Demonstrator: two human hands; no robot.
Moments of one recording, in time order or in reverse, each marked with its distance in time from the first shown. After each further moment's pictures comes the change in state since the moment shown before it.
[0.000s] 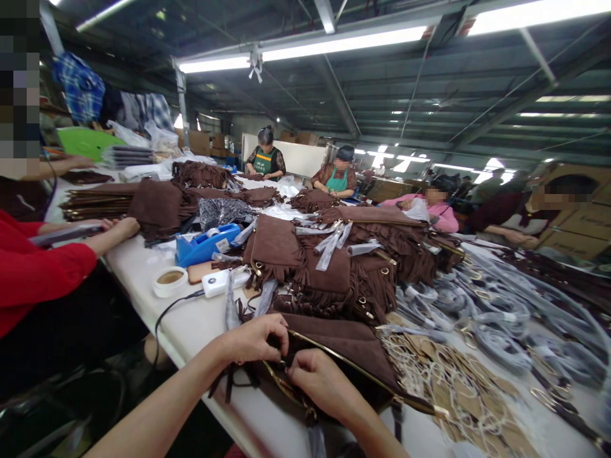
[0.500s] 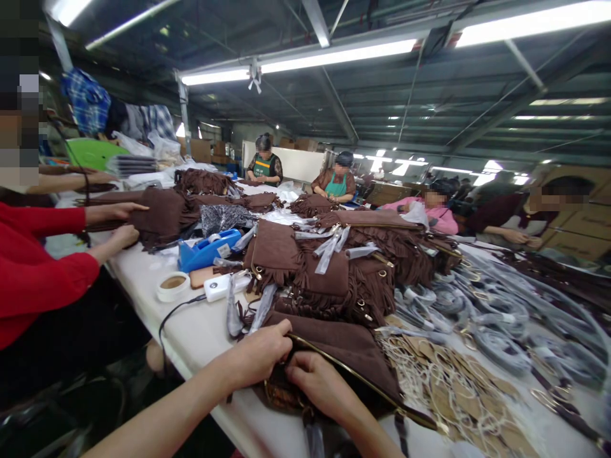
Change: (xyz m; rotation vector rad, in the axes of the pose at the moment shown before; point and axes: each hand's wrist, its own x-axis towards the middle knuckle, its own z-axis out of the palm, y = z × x) left_hand -0.009 0.034 0.015 0.402 -0.020 -0.048; right_hand 0.006 0.009 0.008 0.102 -0.008 -0.052
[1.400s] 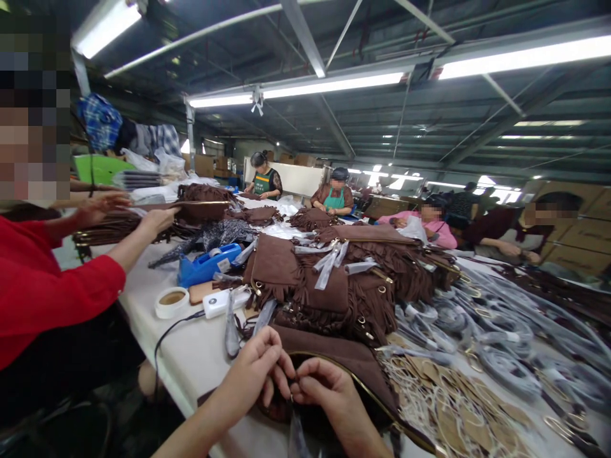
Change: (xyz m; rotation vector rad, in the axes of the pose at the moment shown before) left_hand -0.006 0.026 0.005 -1.212 0.432 -0.309; right_hand -0.015 -0.007 -0.015 0.692 0.067 -0.139
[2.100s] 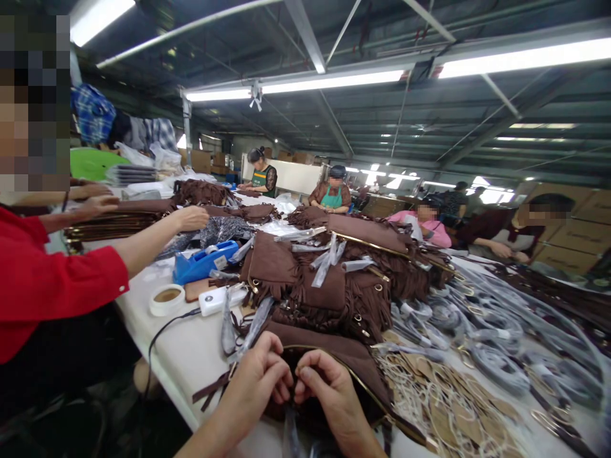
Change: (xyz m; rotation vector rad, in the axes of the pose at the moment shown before) left_hand -0.011 -0.013 0.012 0.196 0.045 0.074; right_hand -0.002 -0.003 0.006 -0.128 0.081 -0.150
